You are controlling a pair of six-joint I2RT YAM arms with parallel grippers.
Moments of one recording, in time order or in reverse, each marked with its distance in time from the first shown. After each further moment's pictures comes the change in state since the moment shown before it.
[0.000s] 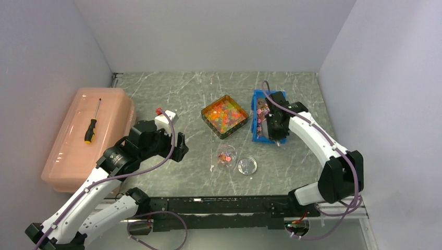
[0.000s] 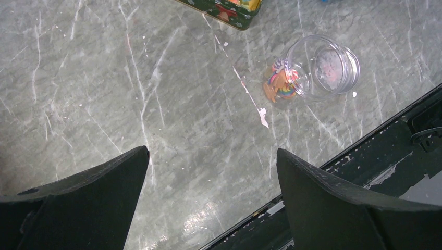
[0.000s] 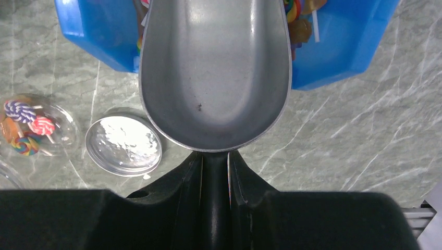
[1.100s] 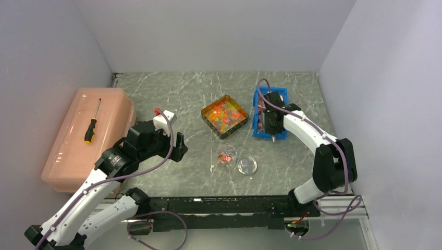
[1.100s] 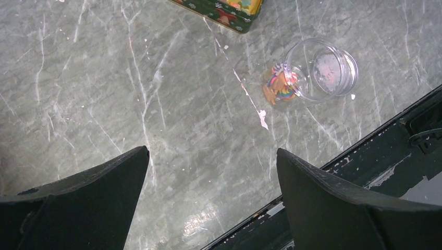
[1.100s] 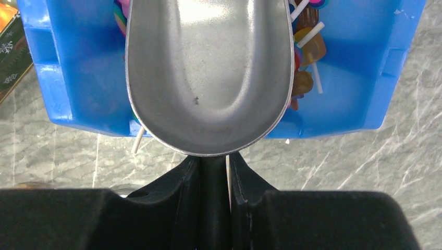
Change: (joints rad) left arm 0.003 -0.016 0.000 0.000 -0.001 0.000; right arm -0.019 0.131 -0.036 0.253 0.094 0.046
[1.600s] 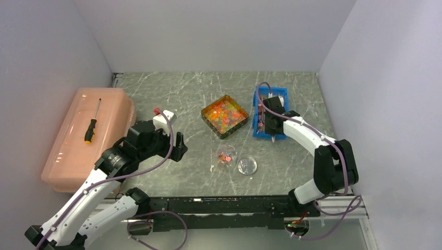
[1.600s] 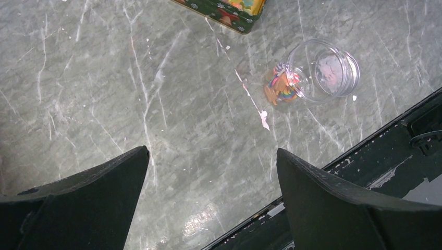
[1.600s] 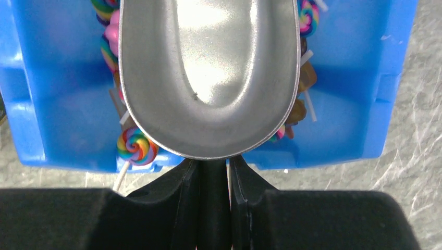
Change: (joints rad) left arm 0.008 0.001 0.000 0.000 0.000 0.000; right arm -0.001 -0.027 -0.133 0.206 0.052 -0.013
